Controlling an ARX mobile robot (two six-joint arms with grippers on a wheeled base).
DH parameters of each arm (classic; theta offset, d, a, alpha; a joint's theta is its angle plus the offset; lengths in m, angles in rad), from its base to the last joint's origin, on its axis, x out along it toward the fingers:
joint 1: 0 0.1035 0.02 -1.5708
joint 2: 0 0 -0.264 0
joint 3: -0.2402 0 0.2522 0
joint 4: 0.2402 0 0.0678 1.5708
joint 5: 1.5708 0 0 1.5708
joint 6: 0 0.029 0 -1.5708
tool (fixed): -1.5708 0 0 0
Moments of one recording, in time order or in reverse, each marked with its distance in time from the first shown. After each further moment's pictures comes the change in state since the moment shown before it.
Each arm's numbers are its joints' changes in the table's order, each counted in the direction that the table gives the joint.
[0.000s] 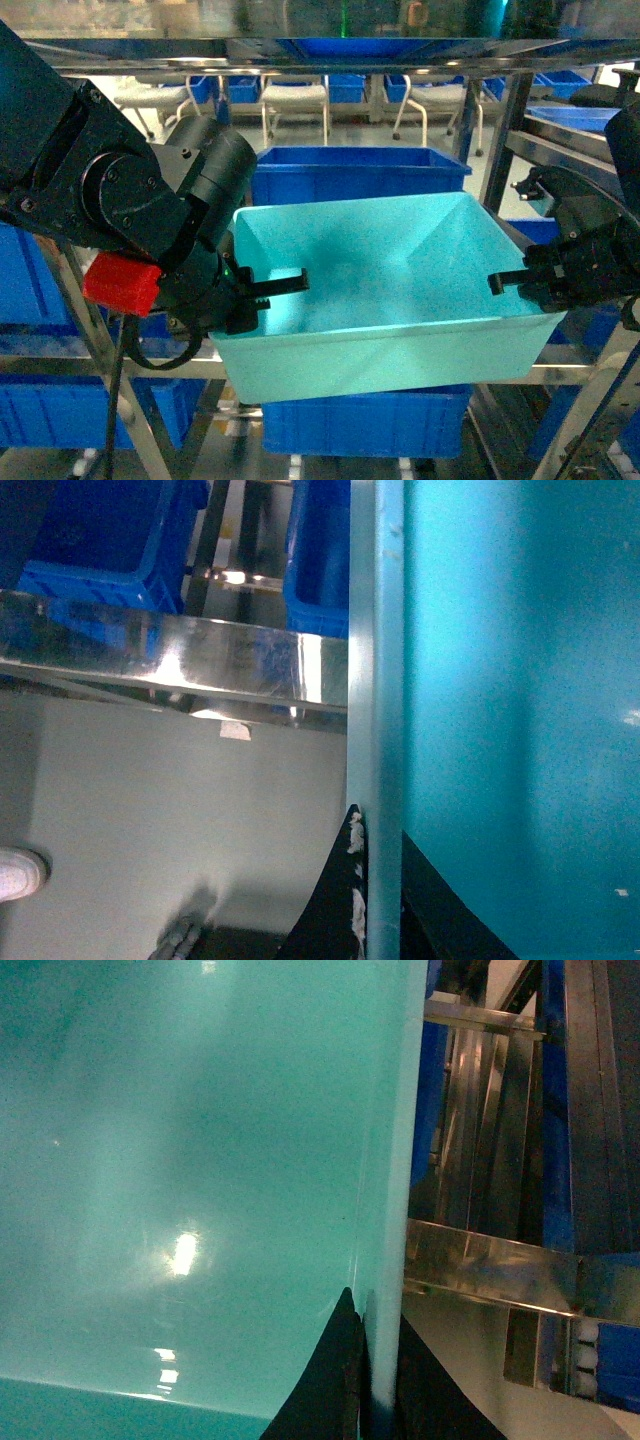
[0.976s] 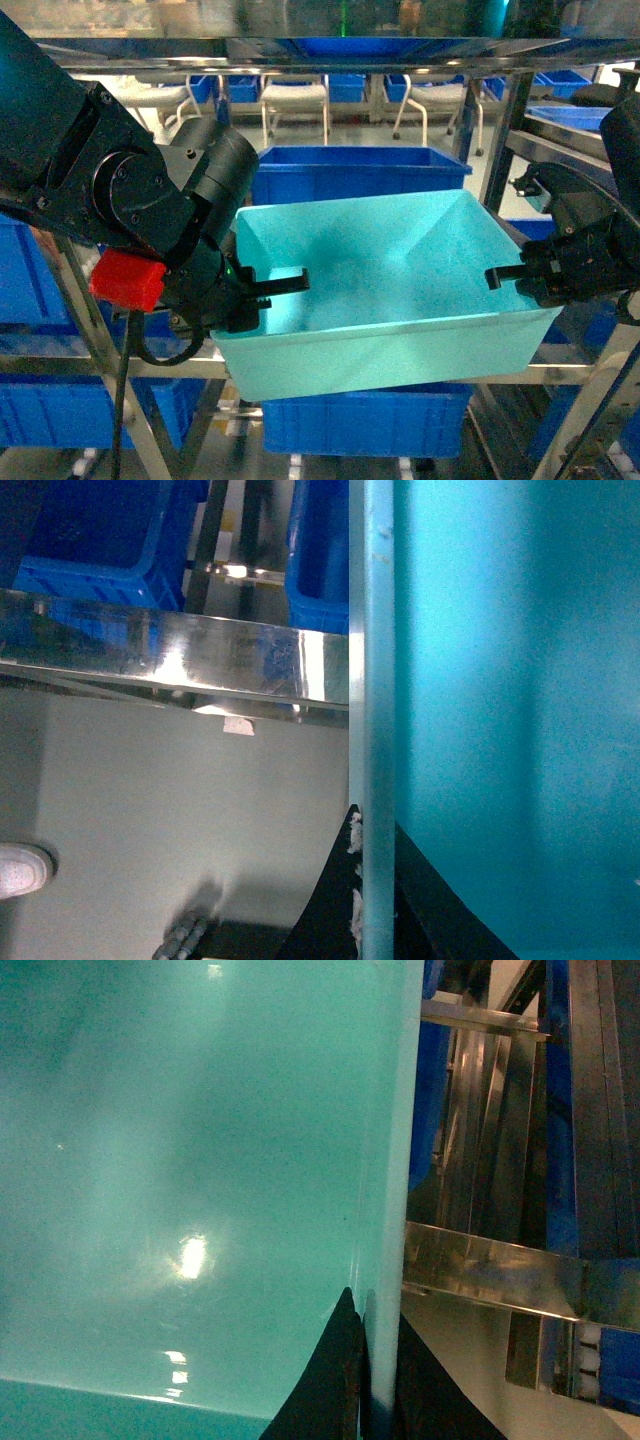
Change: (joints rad) left arm 0.004 0.020 -0.025 0.020 -0.006 0.014; right arm 0.000 0.013 -0.022 0.008 -0.001 0.004
